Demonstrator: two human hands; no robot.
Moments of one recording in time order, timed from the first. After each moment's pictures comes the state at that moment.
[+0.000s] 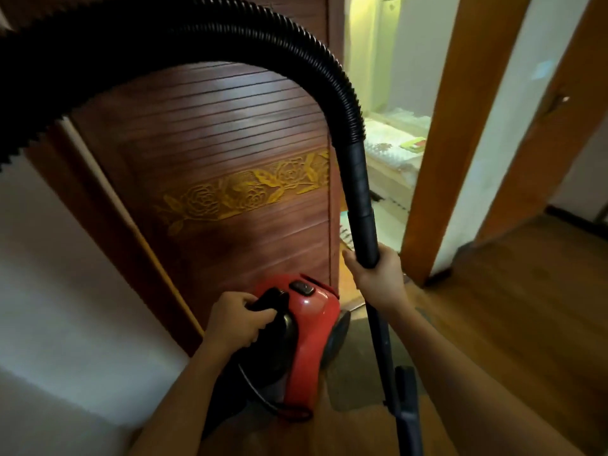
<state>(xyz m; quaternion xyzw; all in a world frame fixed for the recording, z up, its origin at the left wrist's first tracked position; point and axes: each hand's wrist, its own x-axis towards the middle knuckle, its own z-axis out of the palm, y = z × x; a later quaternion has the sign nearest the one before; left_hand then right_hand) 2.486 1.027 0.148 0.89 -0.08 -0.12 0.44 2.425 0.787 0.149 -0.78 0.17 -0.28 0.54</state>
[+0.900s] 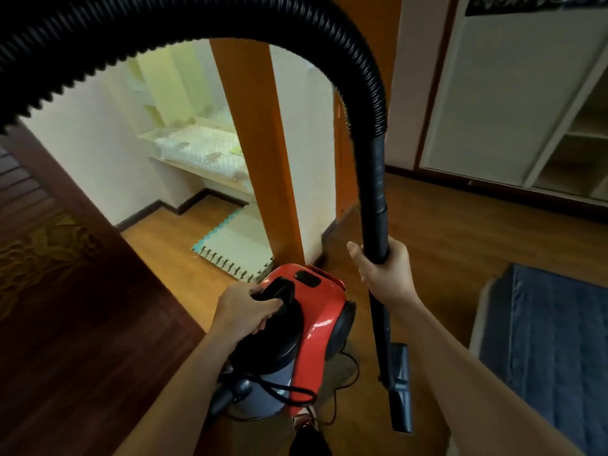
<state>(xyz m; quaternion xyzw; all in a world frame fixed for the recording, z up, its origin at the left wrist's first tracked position) 2.473 0.552 0.129 0.85 -0.30 -0.25 0.35 2.296 0.380 0.120 -0.67 0.30 -0.42 0.53</state>
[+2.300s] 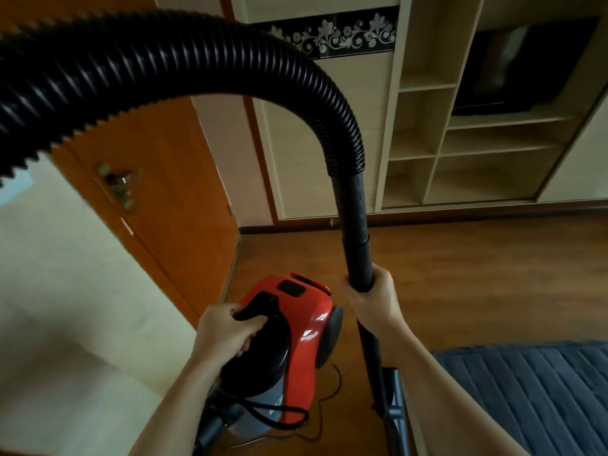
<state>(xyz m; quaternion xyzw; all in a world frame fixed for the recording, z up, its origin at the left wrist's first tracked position) 2.490 -0.207 0.135 0.73 -0.49 -0.35 0.32 2.247 -0.259 0.110 -0.57 0.49 -0.52 0.40</state>
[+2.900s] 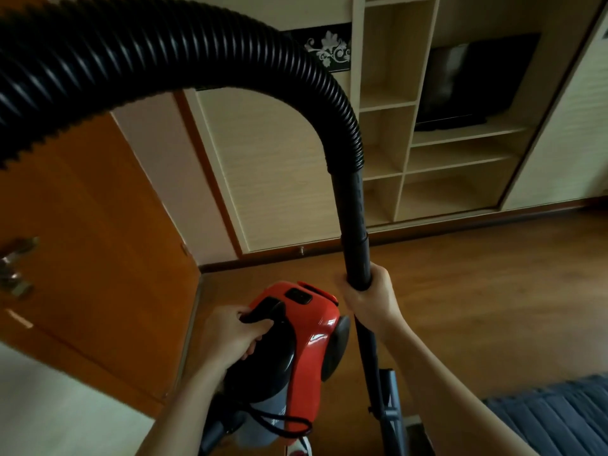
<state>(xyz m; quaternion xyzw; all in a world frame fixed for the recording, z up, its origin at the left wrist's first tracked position) 2.433 -0.460 0.120 0.67 -0.57 -0.38 0.29 2.186 -0.479 0.104 -0.55 0.53 -0.54 0.35</state>
